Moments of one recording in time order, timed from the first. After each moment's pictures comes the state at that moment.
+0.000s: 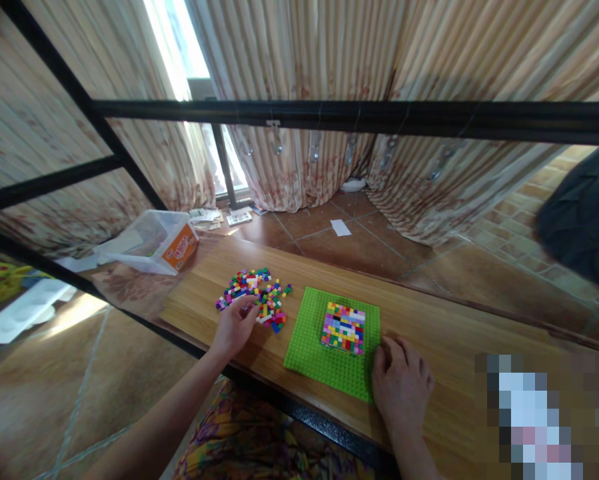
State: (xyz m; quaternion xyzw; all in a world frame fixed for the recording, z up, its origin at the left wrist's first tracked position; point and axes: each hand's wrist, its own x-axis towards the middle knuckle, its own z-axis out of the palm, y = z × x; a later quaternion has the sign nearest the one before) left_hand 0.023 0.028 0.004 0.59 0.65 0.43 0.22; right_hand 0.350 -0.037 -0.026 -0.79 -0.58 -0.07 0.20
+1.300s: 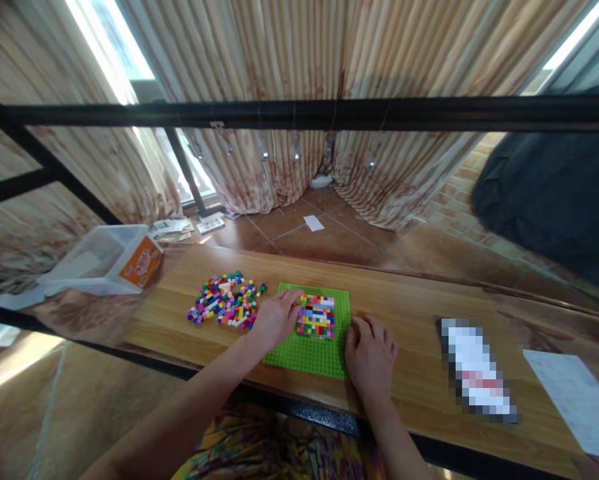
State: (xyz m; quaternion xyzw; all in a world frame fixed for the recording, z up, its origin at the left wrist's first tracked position) left_hand 0.139 0.046 0.042 0.84 0.47 0.23 0.16; right_hand 0.343 -0.036 -0.018 -0.78 -0.58 -0.06 0.22
